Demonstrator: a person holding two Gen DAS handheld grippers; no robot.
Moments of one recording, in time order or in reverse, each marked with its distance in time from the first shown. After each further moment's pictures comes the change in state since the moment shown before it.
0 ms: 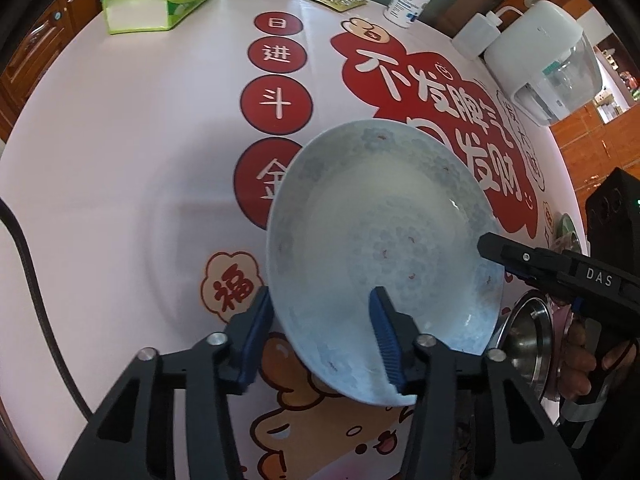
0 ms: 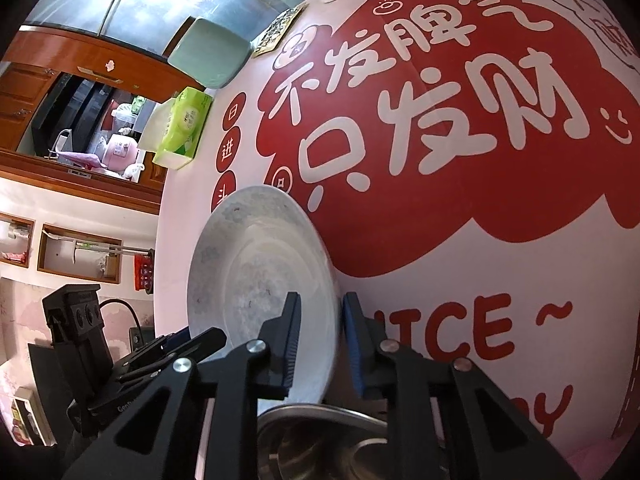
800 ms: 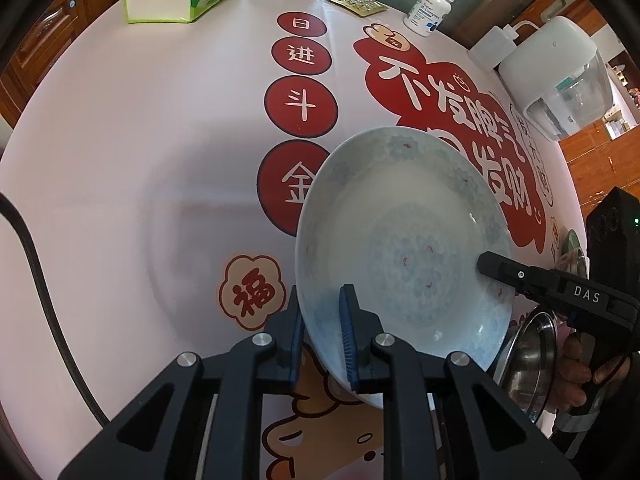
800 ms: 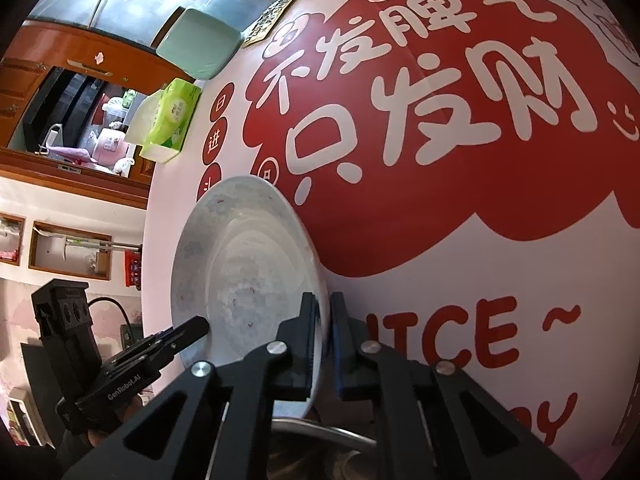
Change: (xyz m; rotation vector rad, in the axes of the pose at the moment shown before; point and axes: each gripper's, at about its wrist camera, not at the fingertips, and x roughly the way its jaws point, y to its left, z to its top) left arm 0.003 0.016 0.004 -0.047 -0.013 0.011; right arm 0.011 0.000 -0.001 -0.008 0.021 -0.042
